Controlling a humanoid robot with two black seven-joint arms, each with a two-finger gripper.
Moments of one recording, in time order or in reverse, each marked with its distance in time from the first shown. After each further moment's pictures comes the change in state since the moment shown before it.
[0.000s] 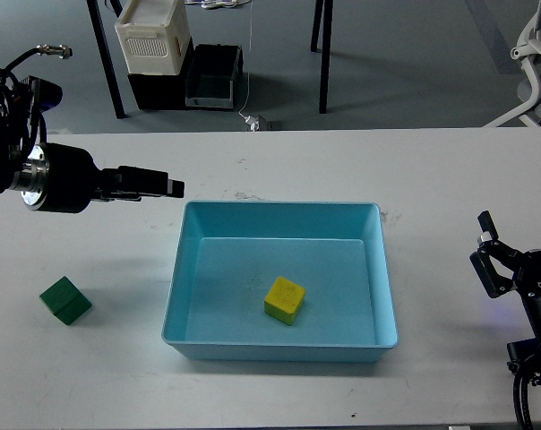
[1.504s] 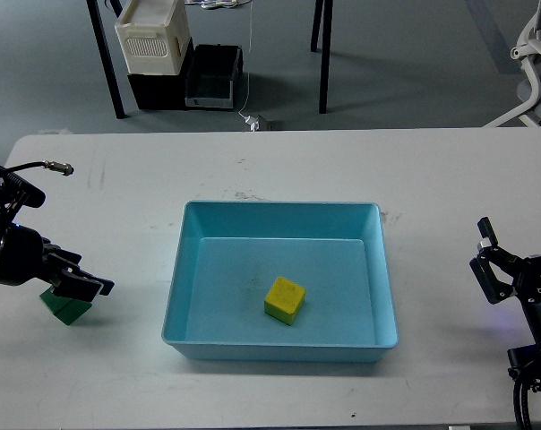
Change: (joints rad) left arm 0.172 0.039 0.029 0.132 0.671 0.000 -0.272; right arm -0.018 0.000 0.000 0.000 -0.002 0.000 0.000
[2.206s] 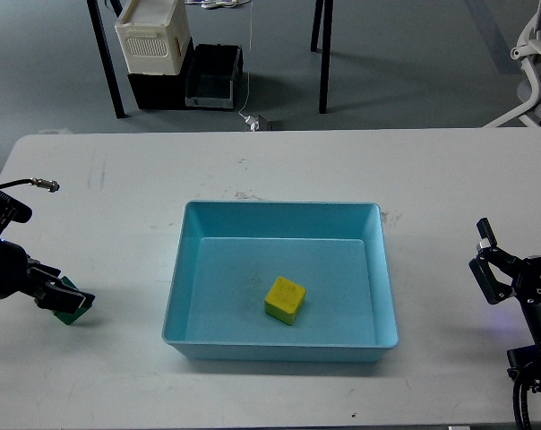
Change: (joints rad) left arm 0.063 0.000 -0.002 0.055 0.024 0.000 -0.001; right arm -0.001 0.000 -0.002 0.000 0.000 0.000 -0.001
